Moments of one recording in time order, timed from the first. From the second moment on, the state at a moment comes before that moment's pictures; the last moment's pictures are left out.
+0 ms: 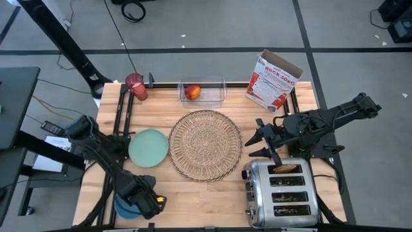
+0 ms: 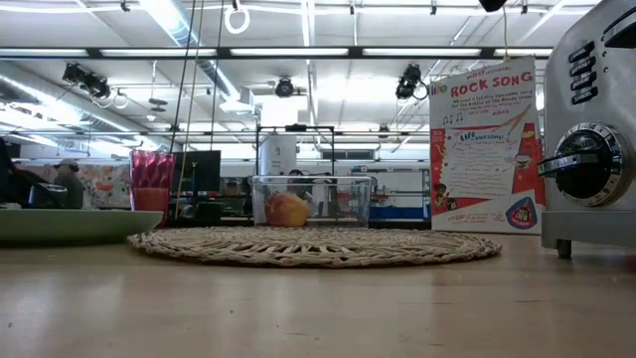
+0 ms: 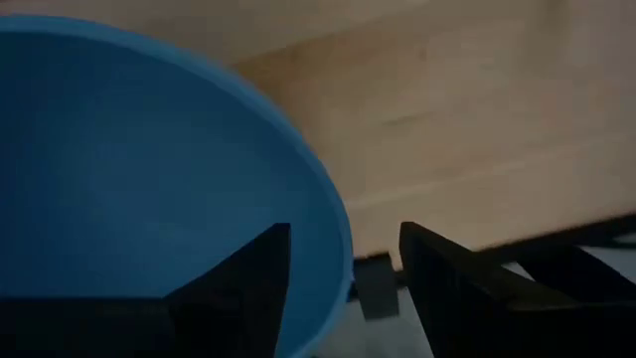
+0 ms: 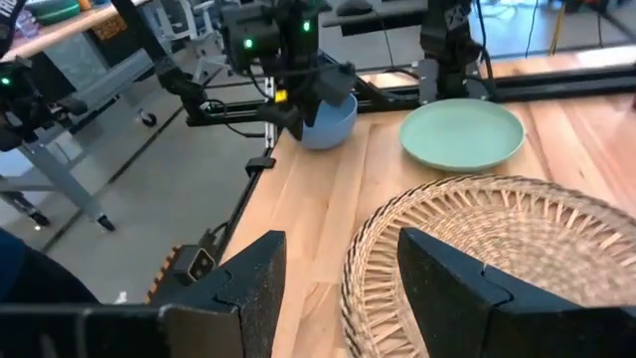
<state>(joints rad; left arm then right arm) -0.85 1.66 1.13 -0.82 0.11 -2.15 0.32 0.89 0.87 -0.31 0.01 0.21</state>
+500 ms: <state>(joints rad) -0.81 1.75 1.13 -0.80 0.27 -2.14 0.27 0.82 0.96 -0.32 0.05 0.06</state>
